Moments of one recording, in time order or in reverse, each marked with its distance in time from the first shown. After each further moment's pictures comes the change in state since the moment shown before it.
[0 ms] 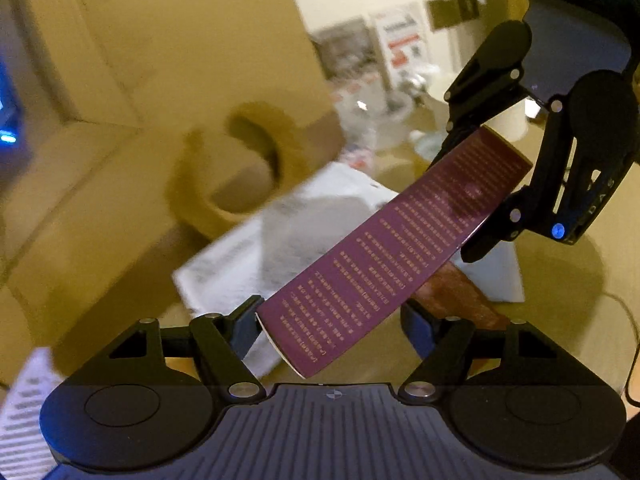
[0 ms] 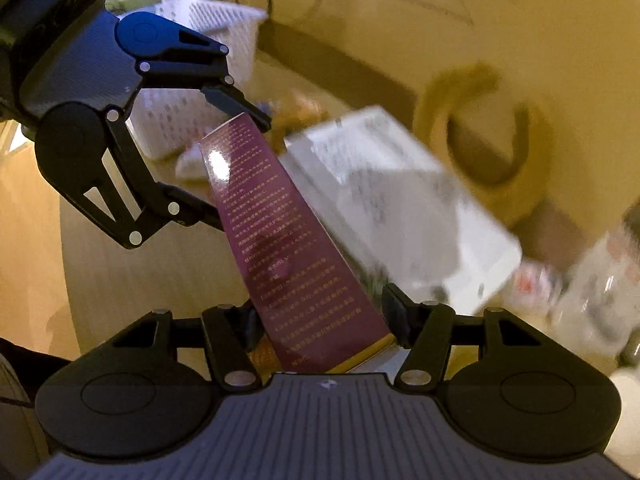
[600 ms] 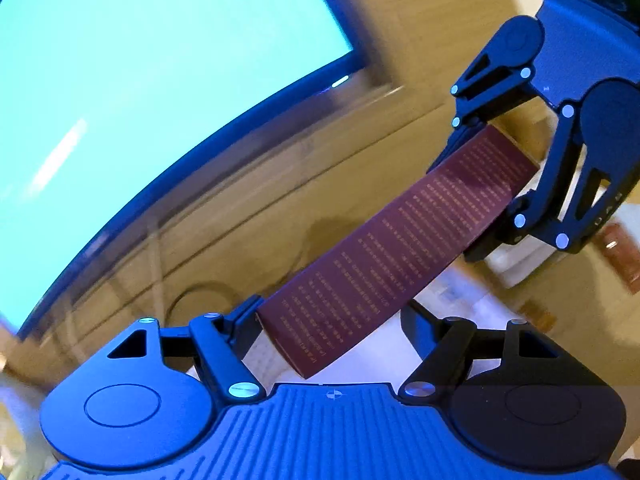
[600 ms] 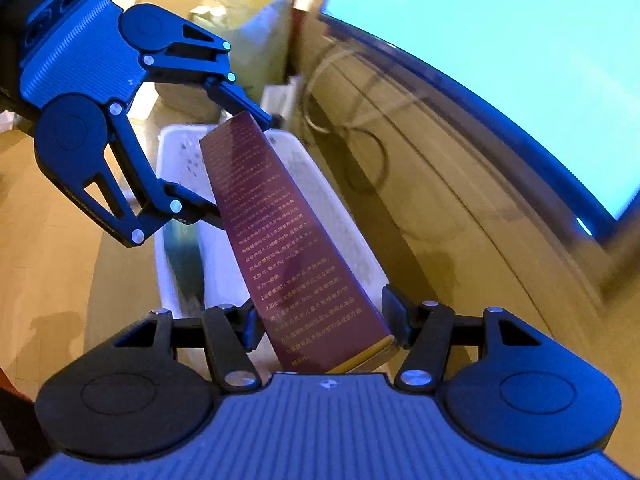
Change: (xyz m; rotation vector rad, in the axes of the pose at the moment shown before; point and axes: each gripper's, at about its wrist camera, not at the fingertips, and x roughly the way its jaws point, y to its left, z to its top) left arm -0.159 0.156 -0.084 -0.174 0.073 0.435; right arm 0.030 0.115 0.222 -0.385 -0.242 0.100
